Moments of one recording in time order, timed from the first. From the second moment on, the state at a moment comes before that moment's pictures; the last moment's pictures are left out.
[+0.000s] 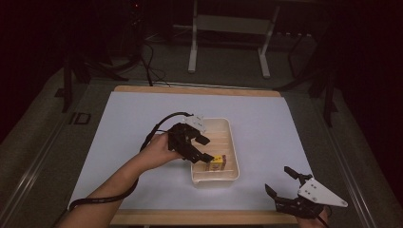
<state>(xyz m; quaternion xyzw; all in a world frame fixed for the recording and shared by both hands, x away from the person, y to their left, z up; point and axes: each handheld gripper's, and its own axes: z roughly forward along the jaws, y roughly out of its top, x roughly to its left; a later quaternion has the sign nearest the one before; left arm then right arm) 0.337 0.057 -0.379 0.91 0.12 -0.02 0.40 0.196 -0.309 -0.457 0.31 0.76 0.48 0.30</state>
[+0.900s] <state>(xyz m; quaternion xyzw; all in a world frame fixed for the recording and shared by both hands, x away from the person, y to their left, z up) 0.321 0.128 -0.404 0.85 0.30 0.09 0.43 0.196 -0.309 -0.458 0.32 0.76 0.48 0.30</state>
